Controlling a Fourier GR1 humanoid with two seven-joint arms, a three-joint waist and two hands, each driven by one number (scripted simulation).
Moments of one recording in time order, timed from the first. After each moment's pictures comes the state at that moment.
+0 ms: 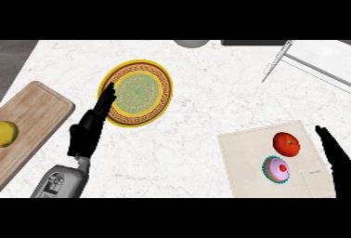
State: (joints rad) left arm -0.19 0.25 -0.23 -1.43 0.05 0.18 0.01; right arm 0.17 -0.48 0.30 -2.29 0.64 0.00 1.05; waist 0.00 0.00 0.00
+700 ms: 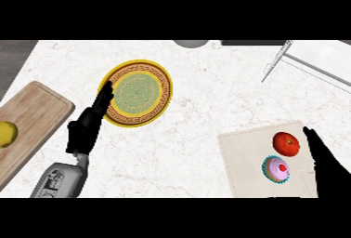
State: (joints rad) left arm -0.20 0.21 -0.16 -1.40 0.00 0.12 0.00; right arm 0.17 -0.34 0.29 -2.19 0.75 0.08 1.02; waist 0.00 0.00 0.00
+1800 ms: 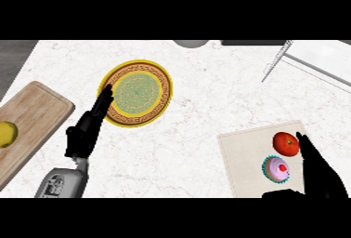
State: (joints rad) left arm -0.16 0.14 -0.09 -1.43 -0.08 0.04 0.00; right arm 0.22 -0.23 0.20 -1.98 0.85 0.08 0.83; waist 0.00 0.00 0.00
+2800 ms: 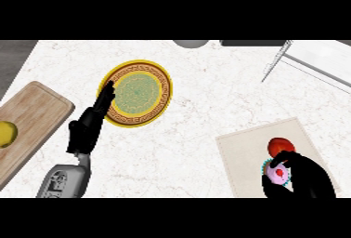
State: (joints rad) left arm -0.19 0.10 -0.05 -1.43 -0.12 0.01 0.03; right arm 0.21 -0.21 0.21 -1.87 0.95 0.09 0.69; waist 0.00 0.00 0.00
